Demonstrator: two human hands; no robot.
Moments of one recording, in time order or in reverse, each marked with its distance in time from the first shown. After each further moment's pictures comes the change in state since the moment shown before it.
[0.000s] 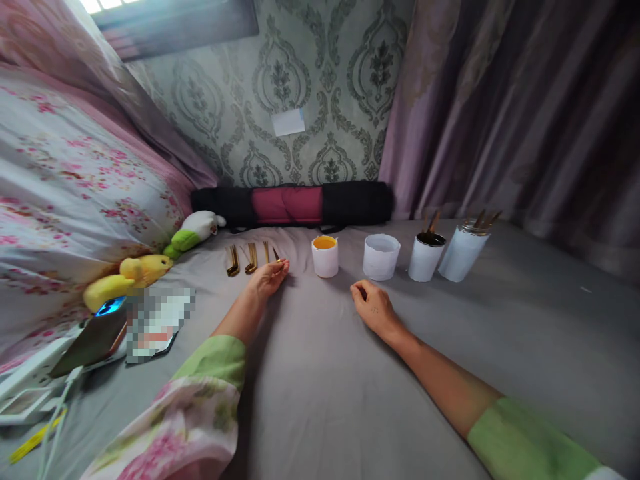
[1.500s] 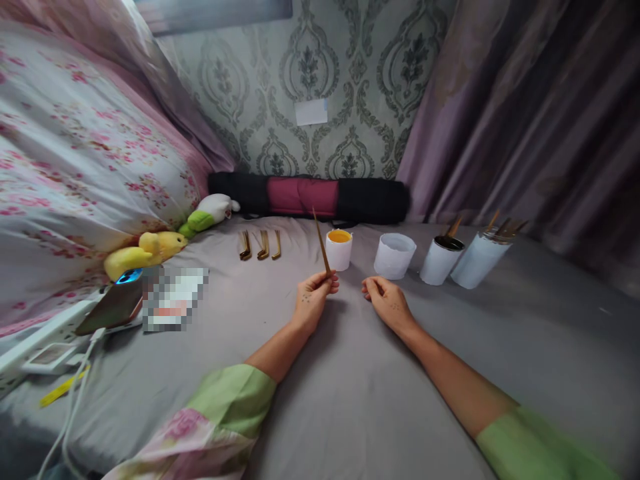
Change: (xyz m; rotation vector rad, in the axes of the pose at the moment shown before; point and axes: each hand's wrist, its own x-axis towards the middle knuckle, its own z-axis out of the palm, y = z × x) left_hand -0.103 -0.080 0.019 0.250 -0.313 0.414; right_hand 0.002 -0.002 -0.009 0.247 -0.091 0.086
